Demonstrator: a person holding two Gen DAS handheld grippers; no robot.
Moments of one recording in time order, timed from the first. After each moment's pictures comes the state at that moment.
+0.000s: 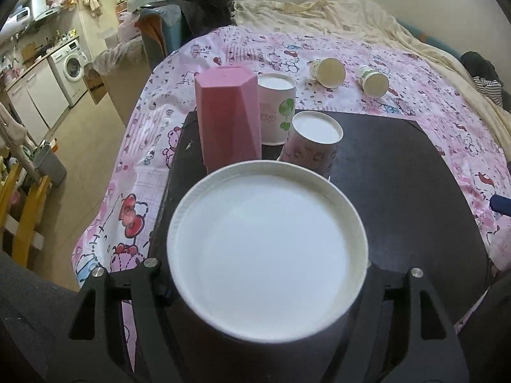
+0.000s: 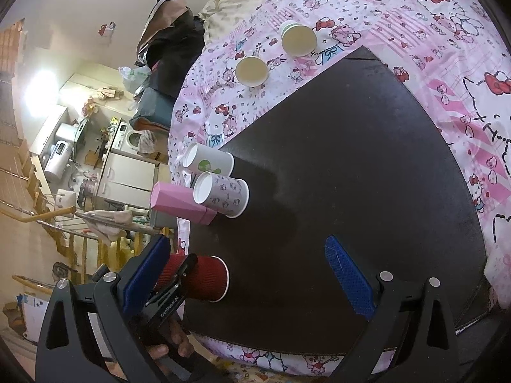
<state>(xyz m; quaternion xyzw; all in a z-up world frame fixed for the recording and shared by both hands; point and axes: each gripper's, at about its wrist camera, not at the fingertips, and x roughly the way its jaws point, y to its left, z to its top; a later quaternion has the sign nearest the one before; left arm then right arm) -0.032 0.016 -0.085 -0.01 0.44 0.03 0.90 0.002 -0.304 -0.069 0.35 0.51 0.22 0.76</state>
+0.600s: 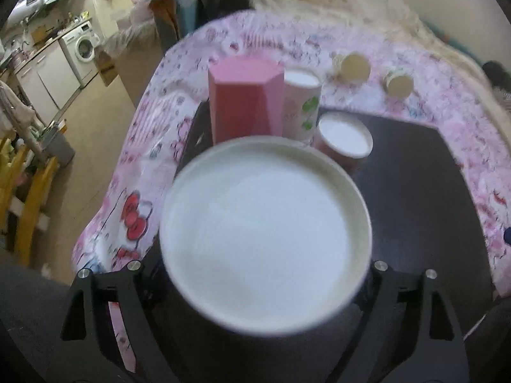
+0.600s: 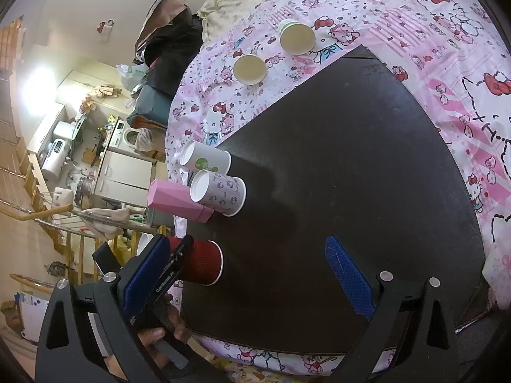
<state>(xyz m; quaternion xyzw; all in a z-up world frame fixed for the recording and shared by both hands) -0.006 0.023 -0.088 -0.02 0.48 0.06 0.87 0.001 -0.302 -0.072 0.34 0.51 0.22 0.76</state>
